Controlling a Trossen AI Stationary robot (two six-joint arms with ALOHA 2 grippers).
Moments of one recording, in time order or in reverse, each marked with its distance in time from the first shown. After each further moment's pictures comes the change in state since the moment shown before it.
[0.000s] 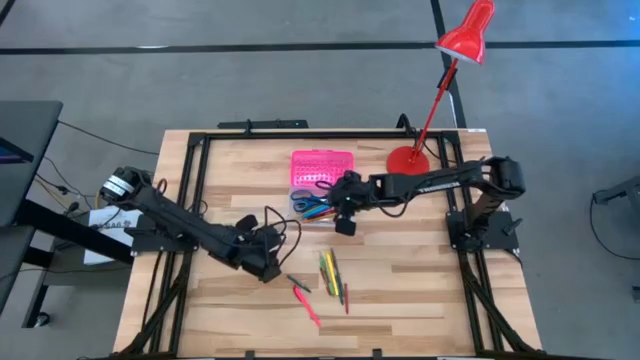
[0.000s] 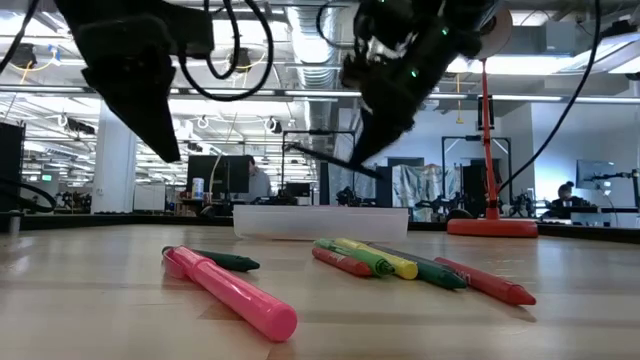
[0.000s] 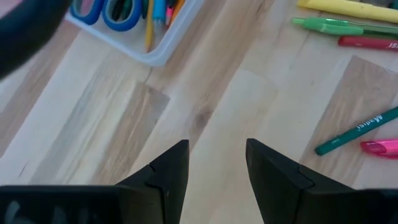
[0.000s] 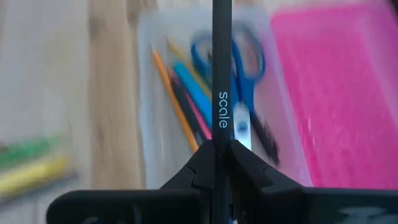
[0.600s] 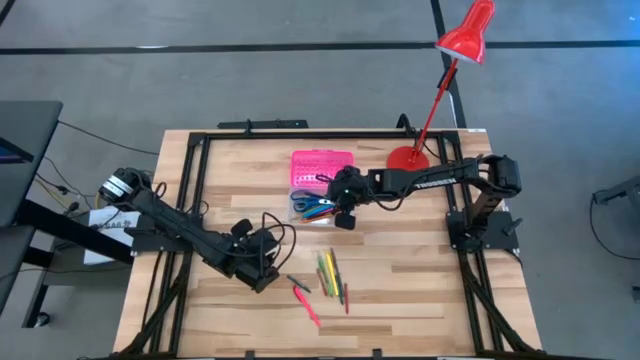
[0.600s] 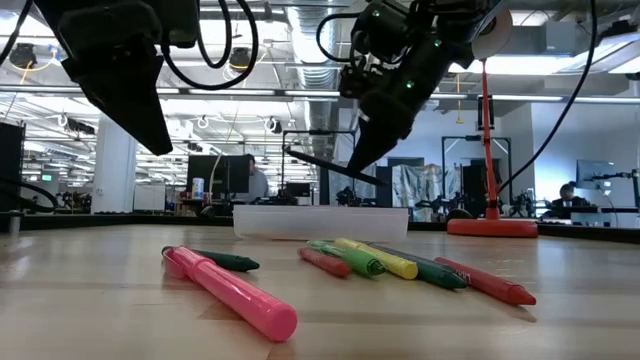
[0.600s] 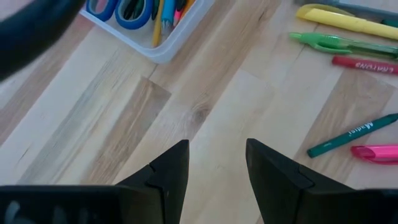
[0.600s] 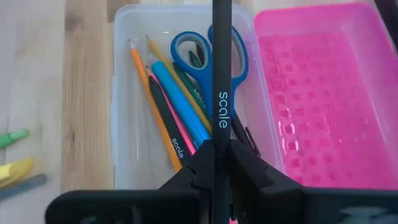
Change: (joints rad) left arm -0.072 0.000 0.000 -0.028 -0.080 -0.138; right arm -0.055 0.022 0.000 0.019 -0.019 -0.070
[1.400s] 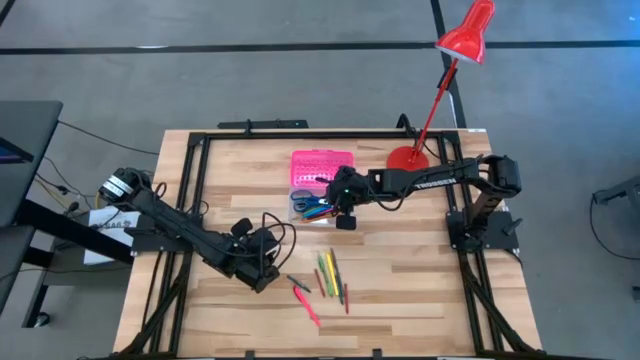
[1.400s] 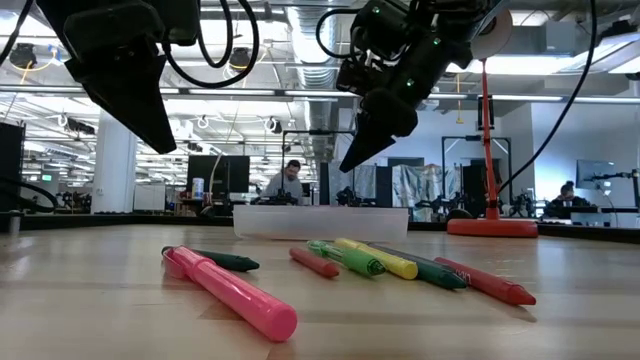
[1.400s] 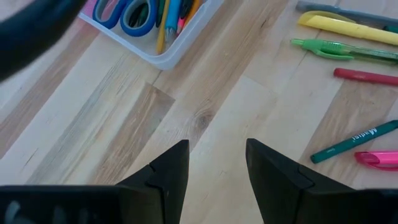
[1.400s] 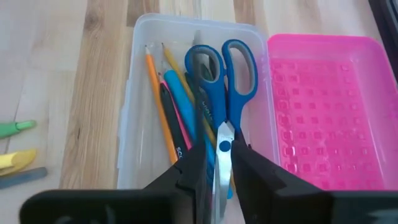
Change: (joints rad) left arm 0.000 0.000 0.000 0.000 -0.025 0.004; right arm 0.001 0.000 0.000 0.036 -0.028 -0.124
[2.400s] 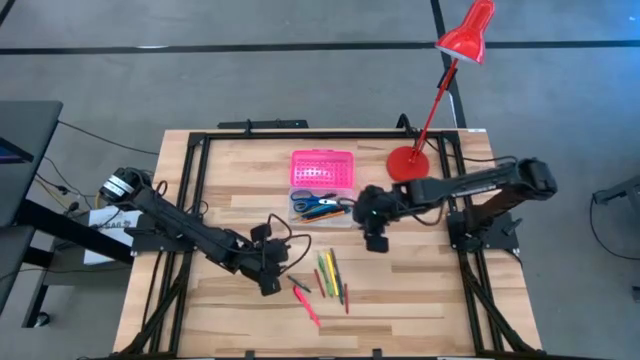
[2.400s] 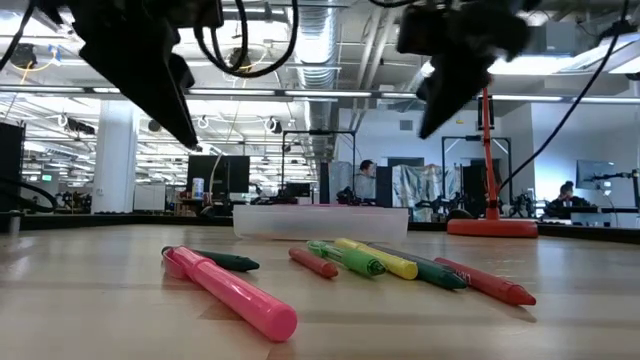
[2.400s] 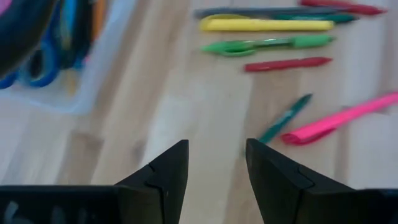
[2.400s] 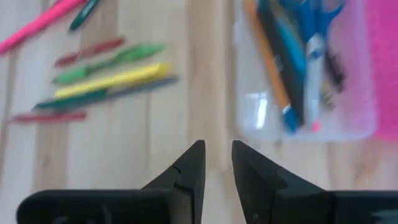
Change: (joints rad) left arm 0.035 0.000 0.000 0.245 0.196 0.398; right arm 0.178 -0.260 -0.059 -0.373 -0.079 0.259
